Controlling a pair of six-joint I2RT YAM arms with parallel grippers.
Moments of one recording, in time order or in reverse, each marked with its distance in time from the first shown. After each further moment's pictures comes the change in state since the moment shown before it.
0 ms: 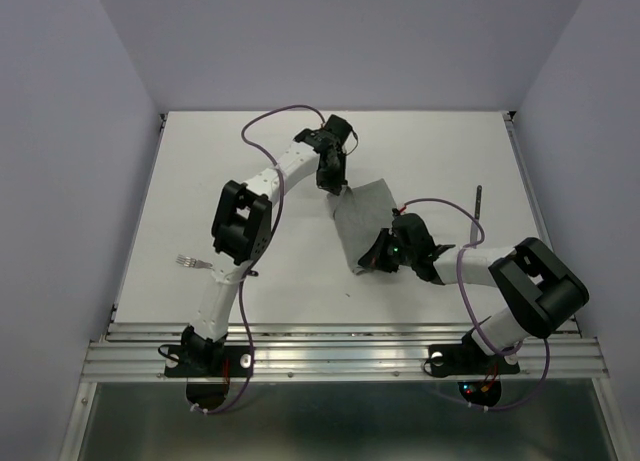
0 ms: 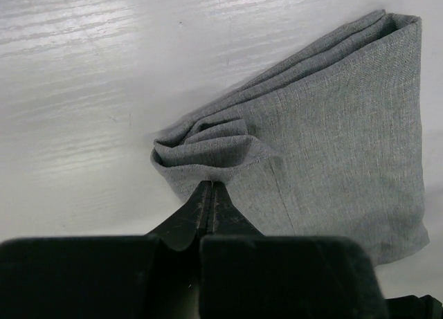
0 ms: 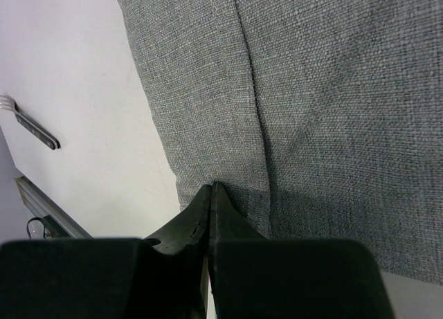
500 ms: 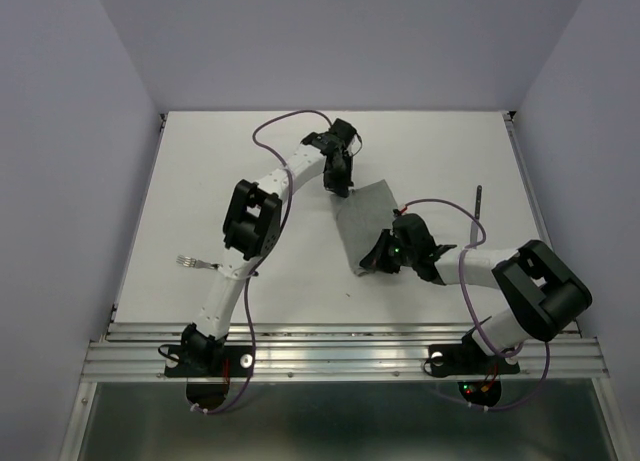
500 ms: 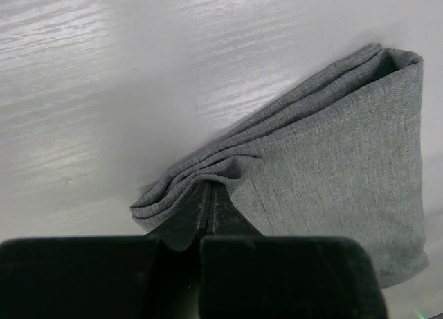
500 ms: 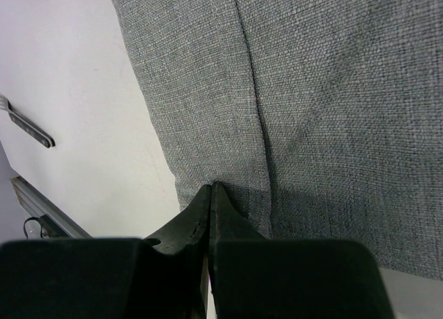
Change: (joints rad) left arm 0.000 0.138 0.120 0.033 0.072 0.008; right arm 0.000 -0.020 0.000 -0.042 0.006 0.000
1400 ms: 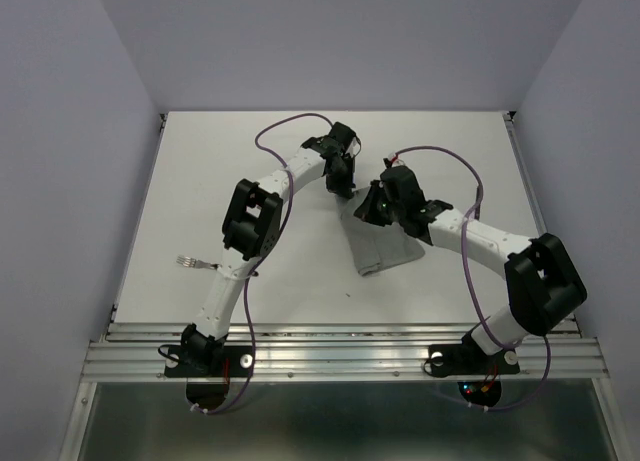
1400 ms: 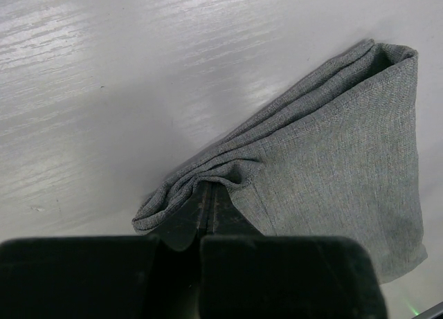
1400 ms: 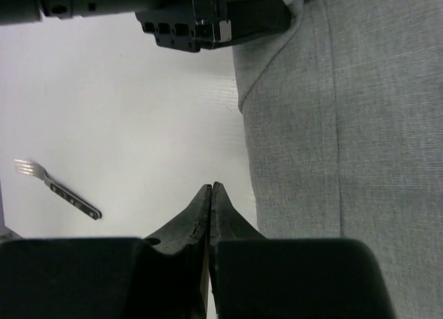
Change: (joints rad) left arm 0.001 0.007 -0.068 0.111 0.068 -0.001; right arm -0.005 0.009 0.448 -0.321 0.204 -0.166
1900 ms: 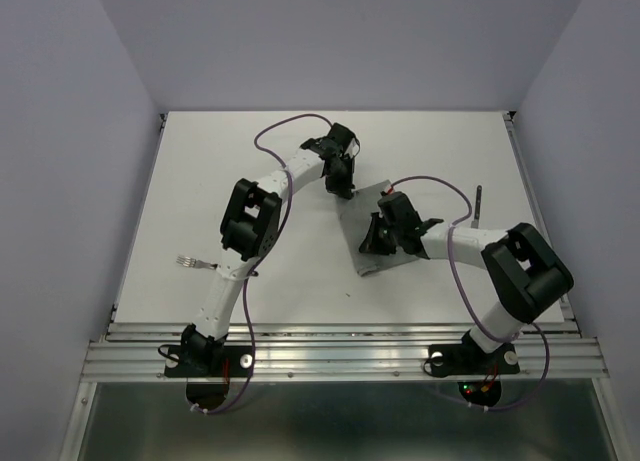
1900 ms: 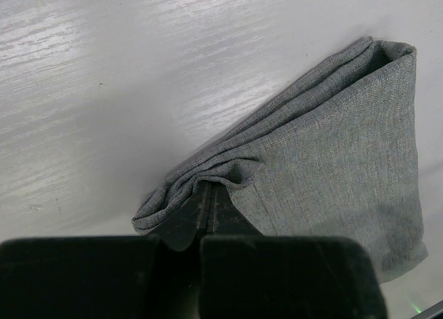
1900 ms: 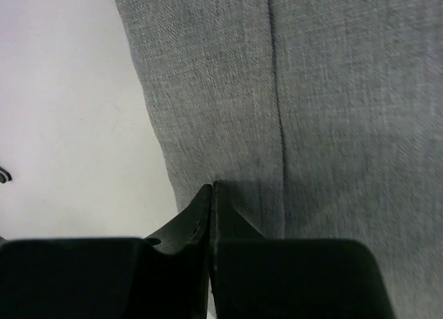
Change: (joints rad) left arm 0.001 -0.021 -0.043 0.032 0.009 0.007; right arm -0.005 0.132 -0.175 0.093 -0.124 0.015
